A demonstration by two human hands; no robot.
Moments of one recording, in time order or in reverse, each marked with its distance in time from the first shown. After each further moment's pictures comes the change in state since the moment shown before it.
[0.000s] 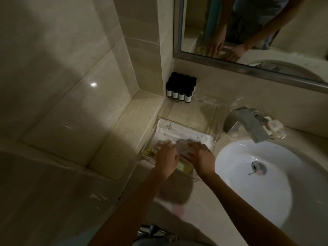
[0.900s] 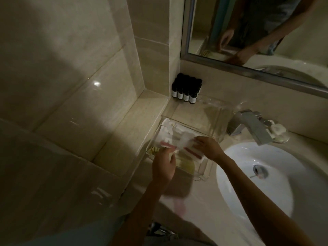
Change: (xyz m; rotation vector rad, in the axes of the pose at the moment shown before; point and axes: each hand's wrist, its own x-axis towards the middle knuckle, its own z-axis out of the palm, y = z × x) left_hand -0.047 0.000 -0.015 -0.438 0.329 -0.150; right_hand 0.047 0.000 -0.049 0.189 -0.423 0.052
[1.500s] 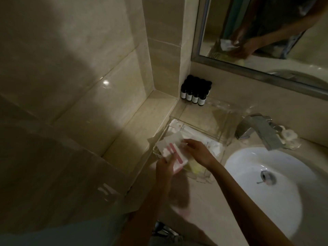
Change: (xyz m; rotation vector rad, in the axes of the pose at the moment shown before) left_hand -0.016 0.021 -0.027 -0.775 -0.082 -0.606; right_hand -0.011 -0.059 0.028 0.439 -0.059 -0.027
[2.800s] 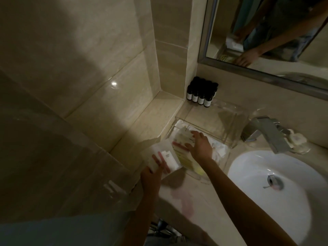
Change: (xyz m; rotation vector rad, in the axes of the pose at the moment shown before) left_hand -0.005 -0.023 -0.044 0.110 0.369 0.054; right_hand 0.034 0.015 0.022 -0.494 0.327 0.070
